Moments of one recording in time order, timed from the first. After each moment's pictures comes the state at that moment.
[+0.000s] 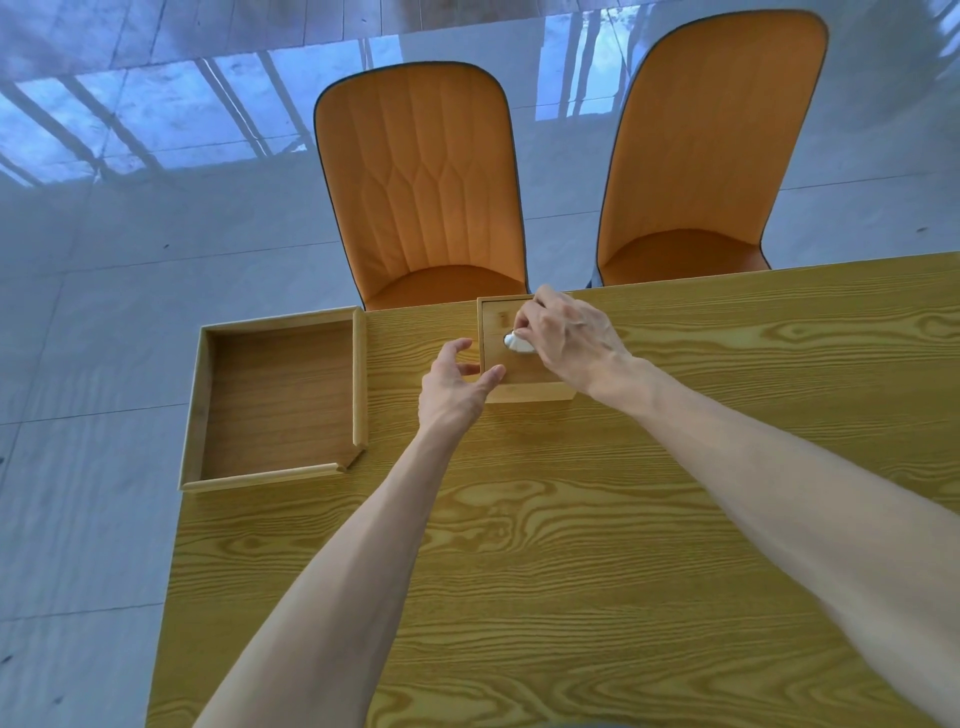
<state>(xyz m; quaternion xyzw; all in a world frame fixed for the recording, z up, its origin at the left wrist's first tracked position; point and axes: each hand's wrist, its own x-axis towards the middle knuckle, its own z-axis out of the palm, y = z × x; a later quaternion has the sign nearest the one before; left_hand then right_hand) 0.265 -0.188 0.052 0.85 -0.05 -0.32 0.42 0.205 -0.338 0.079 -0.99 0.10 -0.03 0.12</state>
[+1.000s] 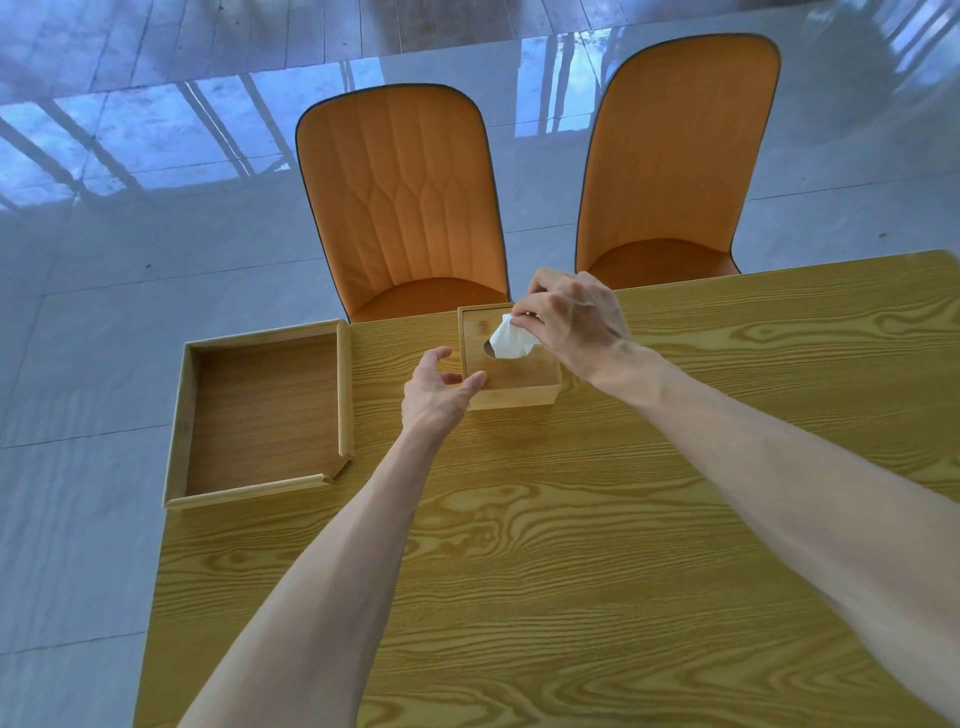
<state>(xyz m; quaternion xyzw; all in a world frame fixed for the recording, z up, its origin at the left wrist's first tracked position) 0.267 -0.189 0.053 0.85 -0.03 -0.33 0.42 0.194 -0.355 0.106 -0.98 0.12 -0.12 0.09</state>
